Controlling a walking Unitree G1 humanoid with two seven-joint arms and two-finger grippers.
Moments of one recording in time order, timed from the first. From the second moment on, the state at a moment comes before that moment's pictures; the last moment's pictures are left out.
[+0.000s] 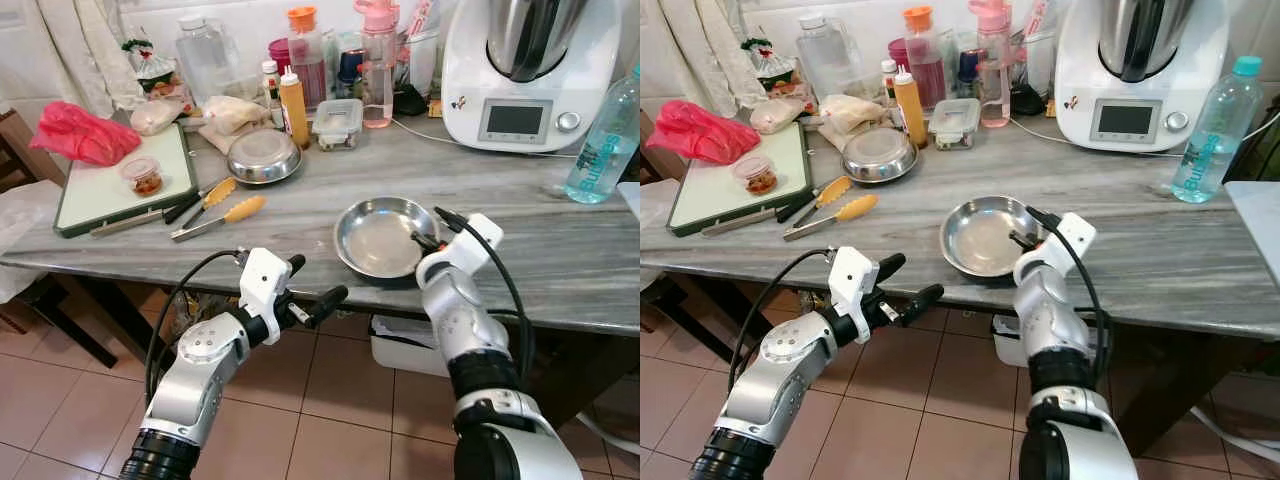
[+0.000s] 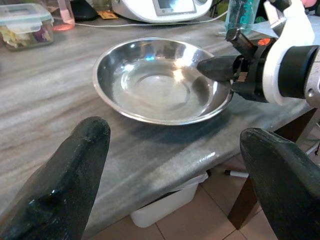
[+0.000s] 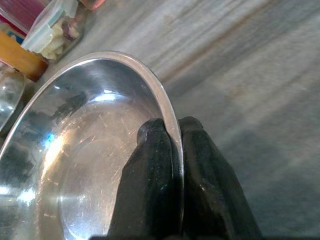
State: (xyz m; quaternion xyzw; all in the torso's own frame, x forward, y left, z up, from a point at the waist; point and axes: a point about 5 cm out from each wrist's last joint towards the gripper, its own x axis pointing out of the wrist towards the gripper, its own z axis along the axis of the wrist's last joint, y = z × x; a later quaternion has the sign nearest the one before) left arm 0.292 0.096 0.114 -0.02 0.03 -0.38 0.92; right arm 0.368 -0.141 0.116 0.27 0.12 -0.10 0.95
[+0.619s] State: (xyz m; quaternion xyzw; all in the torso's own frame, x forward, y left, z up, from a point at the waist) left arm 0.293 0.091 0.115 -0.02 0.03 -0.38 0.92; right arm 0.374 -0.143 0.118 0.28 0.11 -0.11 0.95
